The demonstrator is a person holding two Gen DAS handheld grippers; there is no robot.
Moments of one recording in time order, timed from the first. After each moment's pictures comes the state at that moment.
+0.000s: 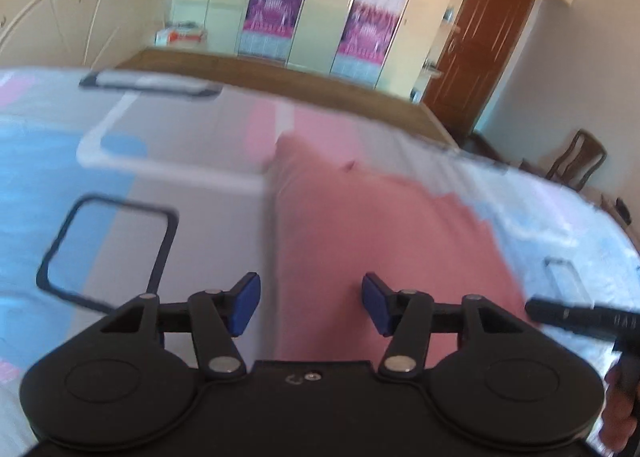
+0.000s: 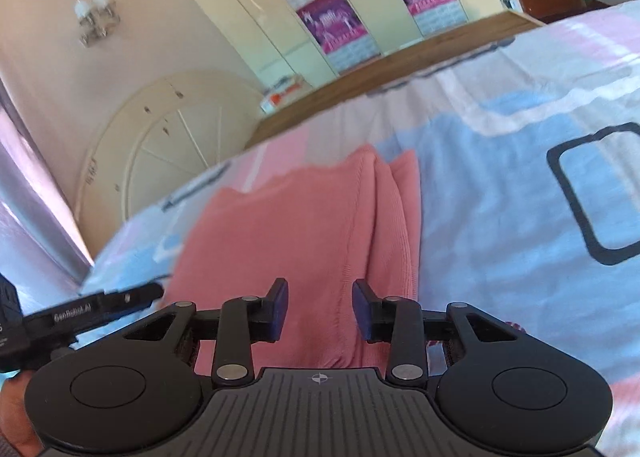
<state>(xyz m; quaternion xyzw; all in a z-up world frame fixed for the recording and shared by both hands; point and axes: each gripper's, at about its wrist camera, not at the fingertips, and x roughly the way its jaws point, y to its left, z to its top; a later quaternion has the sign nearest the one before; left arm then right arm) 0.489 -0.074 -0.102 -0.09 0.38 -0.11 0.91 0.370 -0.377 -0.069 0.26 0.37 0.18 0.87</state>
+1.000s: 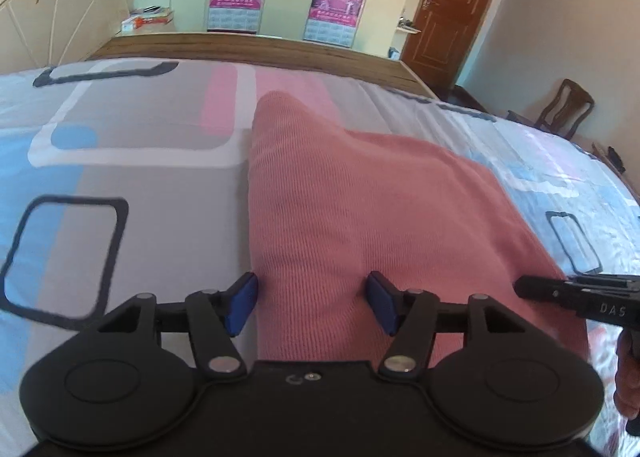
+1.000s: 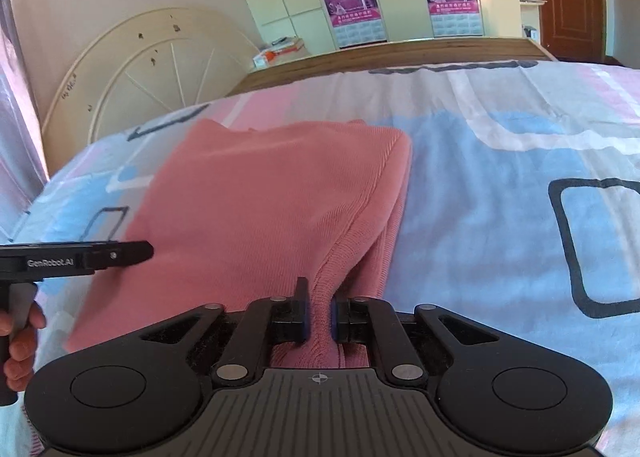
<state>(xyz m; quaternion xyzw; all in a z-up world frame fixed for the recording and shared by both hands) 0.492 -0.087 -0.116 -0.04 0.41 -0.15 0.90 0.370 -0.358 -0.091 0.13 0.40 0.18 0.89</state>
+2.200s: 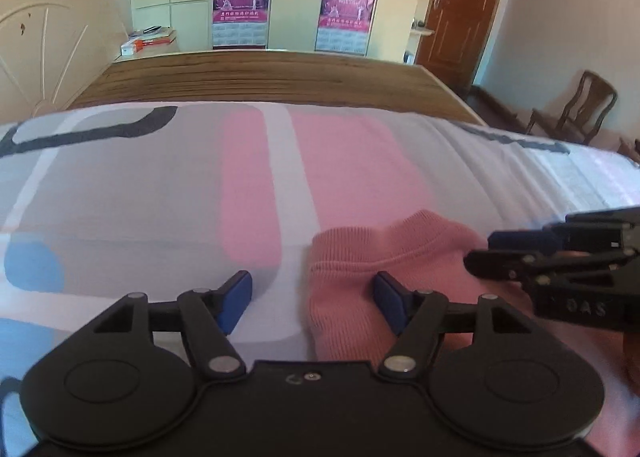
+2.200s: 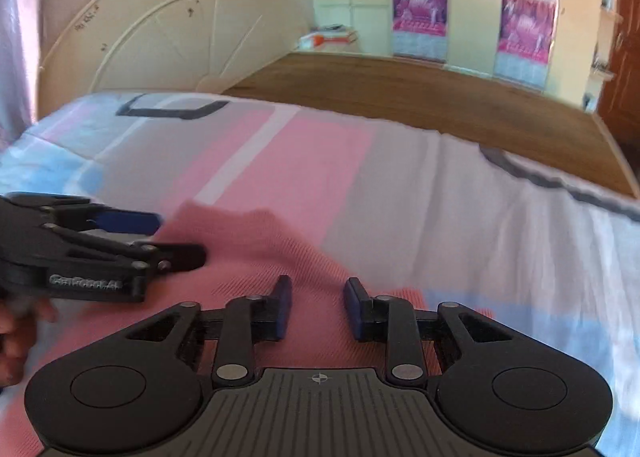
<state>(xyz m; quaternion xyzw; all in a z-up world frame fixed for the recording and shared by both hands) 0.635 -0.076 -0.151 0.00 0.40 -0.14 0.91 0.555 -0.249 -0.109 -0.01 0.39 0.21 0.89</state>
